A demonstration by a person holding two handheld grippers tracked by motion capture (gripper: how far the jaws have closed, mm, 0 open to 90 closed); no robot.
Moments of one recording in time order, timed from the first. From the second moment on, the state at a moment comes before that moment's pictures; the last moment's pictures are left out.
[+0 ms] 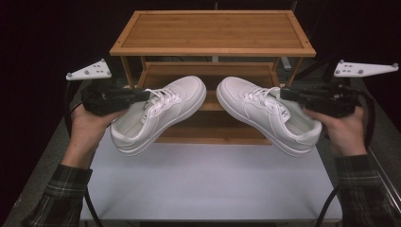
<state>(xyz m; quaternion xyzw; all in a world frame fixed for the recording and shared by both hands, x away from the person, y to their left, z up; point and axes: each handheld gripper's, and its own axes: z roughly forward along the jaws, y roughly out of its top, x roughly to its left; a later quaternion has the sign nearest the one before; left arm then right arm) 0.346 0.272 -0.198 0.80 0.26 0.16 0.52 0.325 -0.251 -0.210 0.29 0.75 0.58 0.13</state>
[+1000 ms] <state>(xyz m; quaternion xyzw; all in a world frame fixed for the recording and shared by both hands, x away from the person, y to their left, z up) 0.406 0.247 -0.215 0.78 0.32 0.19 0.51 0.390 -0.221 -0.215 0.36 0.74 0.53 0.19</state>
